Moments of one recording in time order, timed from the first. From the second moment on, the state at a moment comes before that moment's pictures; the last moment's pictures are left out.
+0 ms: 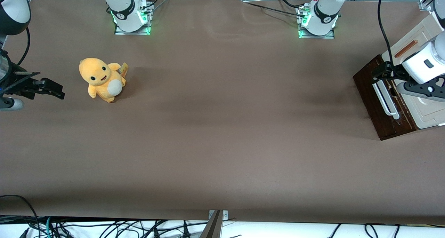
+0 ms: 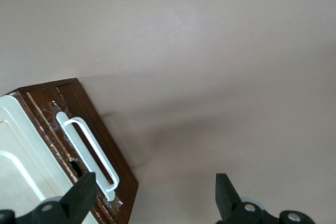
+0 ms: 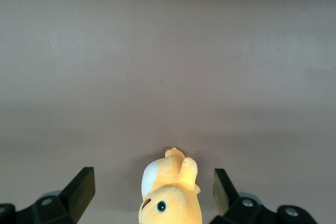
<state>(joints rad) -0.11 0.06 0.10 -1.65 0.02 1.61 0.20</state>
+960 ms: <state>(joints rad) -0.12 0.28 0.07 -1.67 0.16 1.61 -0.02</state>
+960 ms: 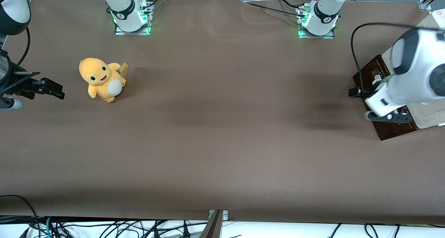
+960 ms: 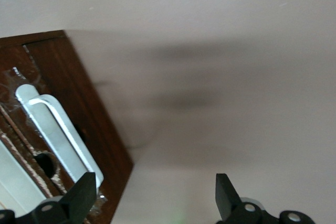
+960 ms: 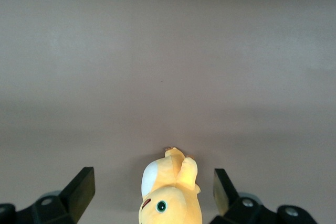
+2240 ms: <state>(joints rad) -0.10 0.61 -0.01 -1.81 0.91 1.59 -0.73</state>
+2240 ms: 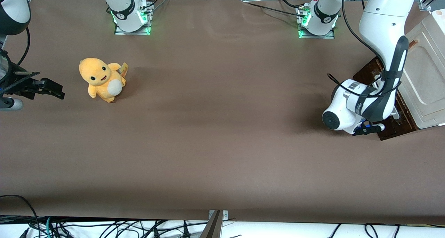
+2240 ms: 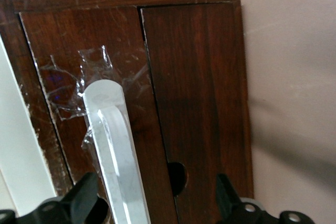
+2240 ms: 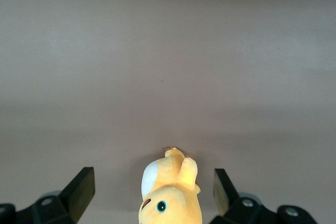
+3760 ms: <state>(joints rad) -0.11 0.61 -0.06 -1.77 0.91 1.51 -0.69</state>
